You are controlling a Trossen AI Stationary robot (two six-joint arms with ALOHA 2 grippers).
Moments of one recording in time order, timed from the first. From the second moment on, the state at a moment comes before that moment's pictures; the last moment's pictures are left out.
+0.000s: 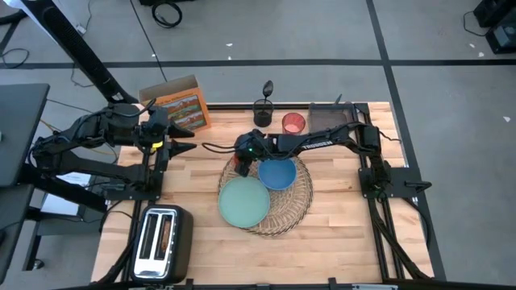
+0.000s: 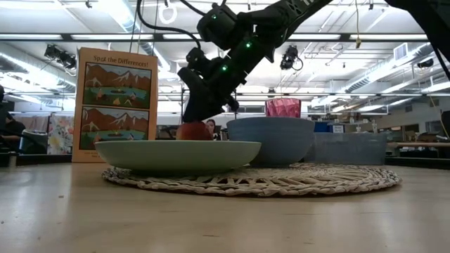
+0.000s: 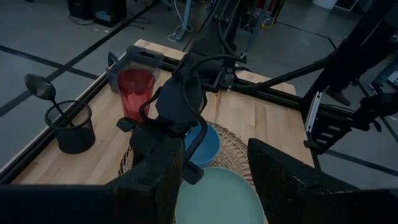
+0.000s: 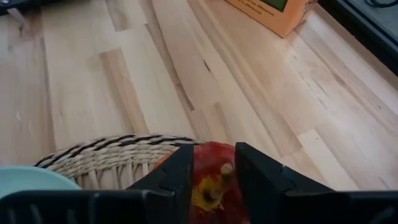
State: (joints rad) left arm 0.07 0.83 1.27 -0.78 -0.05 -0.25; right arm -0.12 2.05 1.48 -0.16 0.20 0.21
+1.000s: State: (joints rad) left arm 0.07 0.83 1.27 -0.78 -0.05 -0.25; right arm -0.20 1.75 1.52 -0.19 0.21 0.25
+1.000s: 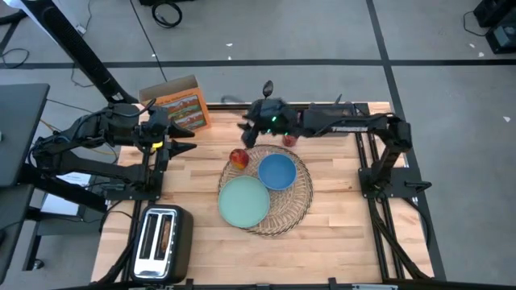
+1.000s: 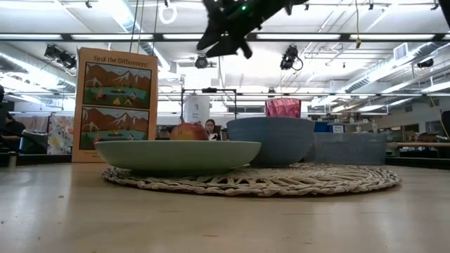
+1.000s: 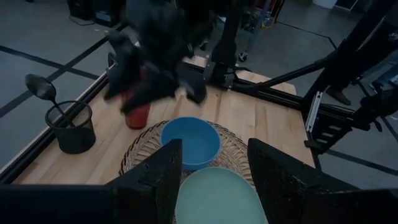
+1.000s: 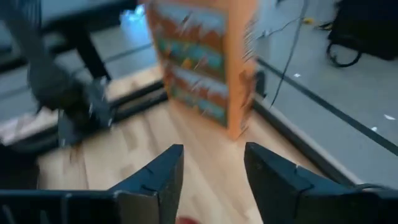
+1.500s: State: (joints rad) left arm 0.07 0.83 1.27 -0.77 -0.05 -0.29; right arm -0.61 1.70 1.50 -0.36 0.03 0.32
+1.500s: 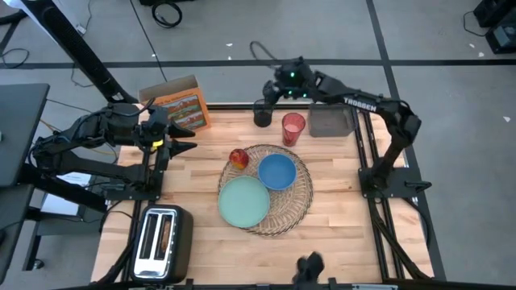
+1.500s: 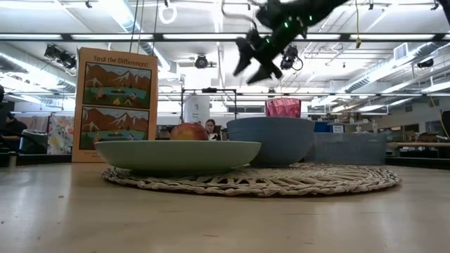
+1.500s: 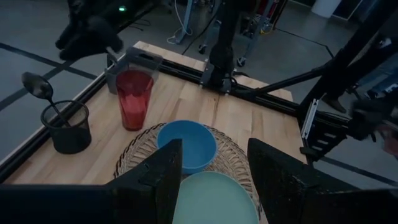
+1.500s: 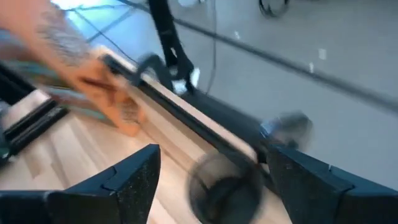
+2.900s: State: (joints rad) left arm 0.08 0.89 1.27 -0.48 -0.21 -0.33; right arm -0.94 2.09 1.45 0.20 -0.85 0.44
